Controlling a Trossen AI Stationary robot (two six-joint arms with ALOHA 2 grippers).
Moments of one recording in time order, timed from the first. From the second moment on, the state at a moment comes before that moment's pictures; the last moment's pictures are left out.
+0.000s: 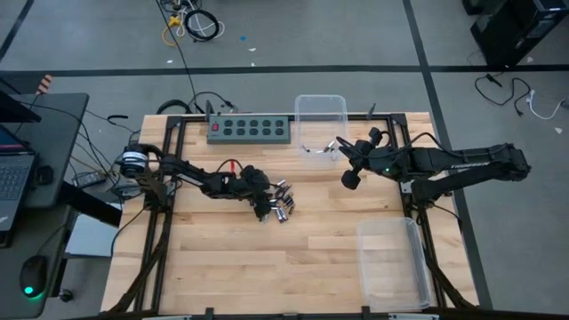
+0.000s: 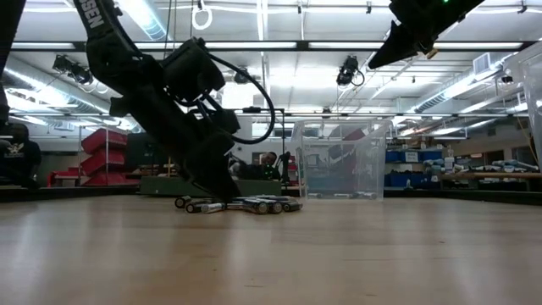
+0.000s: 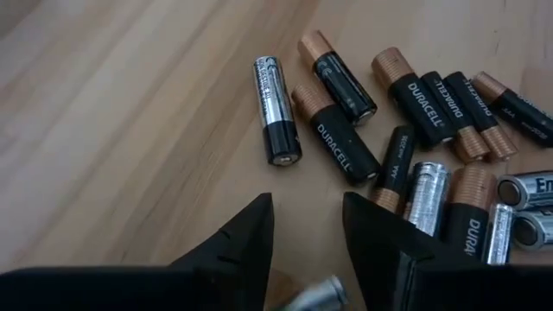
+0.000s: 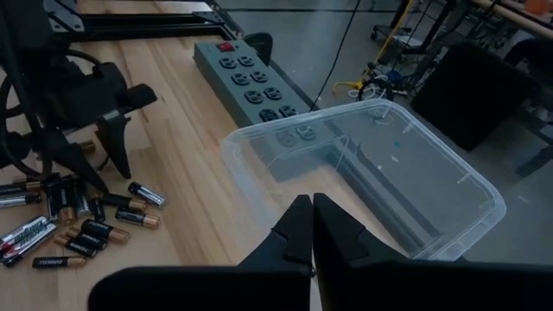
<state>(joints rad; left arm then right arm) 0.04 1.74 0.65 0.29 -0.23 -0.29 0.02 0.96 0.82 -0.44 0.62 0.13</state>
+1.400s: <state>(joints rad) 0.19 1.83 0.65 0.50 -0.04 0.02 0.00 0.96 0.82 -0.41 0.62 0.10</state>
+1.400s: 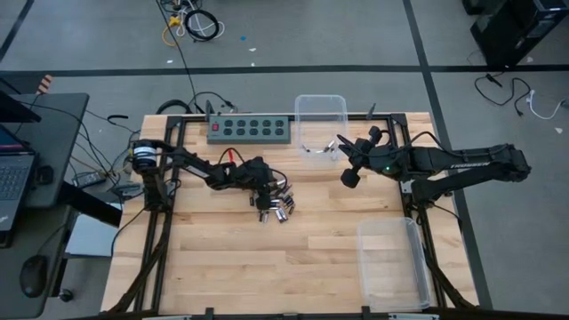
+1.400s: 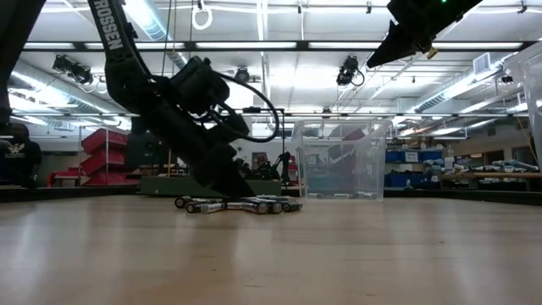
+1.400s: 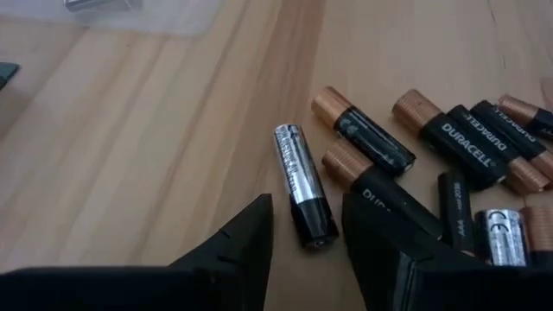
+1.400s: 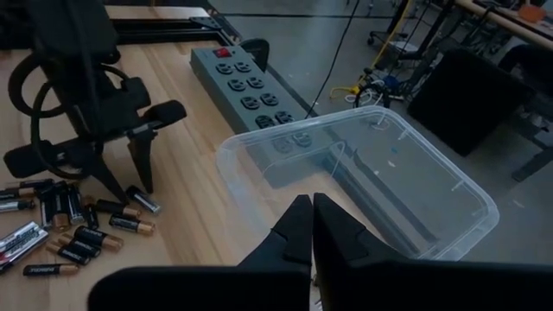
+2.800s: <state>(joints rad) 0.19 1.58 0.65 0.45 -0.20 0.16 -0.01 0.96 0.82 -0.11 0.63 -0.11</state>
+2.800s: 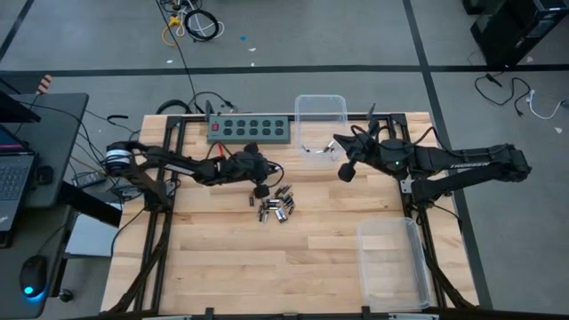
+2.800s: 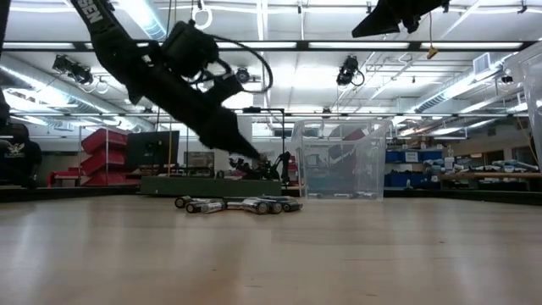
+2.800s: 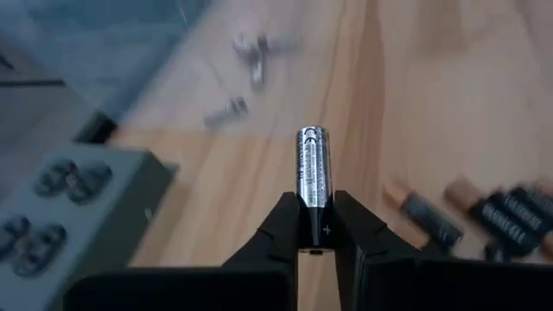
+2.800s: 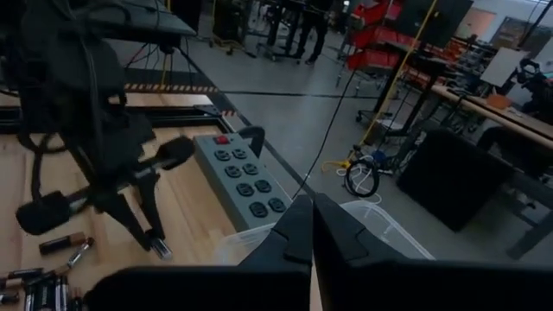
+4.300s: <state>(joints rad) 0.36 1.82 1.23 0.20 0.06 0.19 -0.19 0.93 0.82 -0.36 0.69 0.05</state>
